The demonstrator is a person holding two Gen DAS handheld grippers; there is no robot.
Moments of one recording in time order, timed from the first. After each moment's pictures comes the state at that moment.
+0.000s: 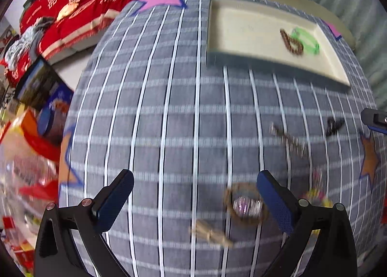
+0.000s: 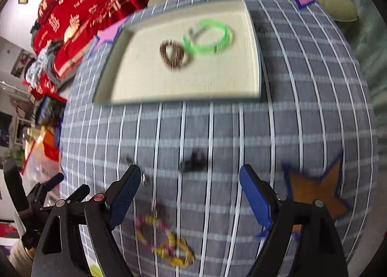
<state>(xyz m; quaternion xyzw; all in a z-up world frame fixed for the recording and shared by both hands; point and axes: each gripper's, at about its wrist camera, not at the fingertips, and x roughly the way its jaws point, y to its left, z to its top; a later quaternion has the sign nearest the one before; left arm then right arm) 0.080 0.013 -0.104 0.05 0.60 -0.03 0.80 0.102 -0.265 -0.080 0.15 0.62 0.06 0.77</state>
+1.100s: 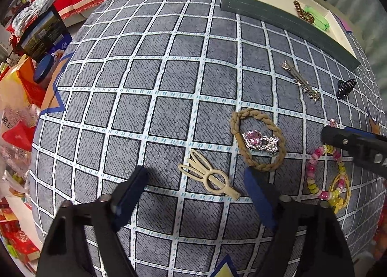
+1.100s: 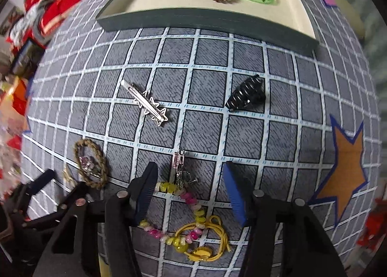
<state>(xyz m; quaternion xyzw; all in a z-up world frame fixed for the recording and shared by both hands) 0.025 0.024 -0.146 -0.01 0.63 0.00 0.78 0.072 -0.154 -0.134 0.00 0.66 0.03 0.75</state>
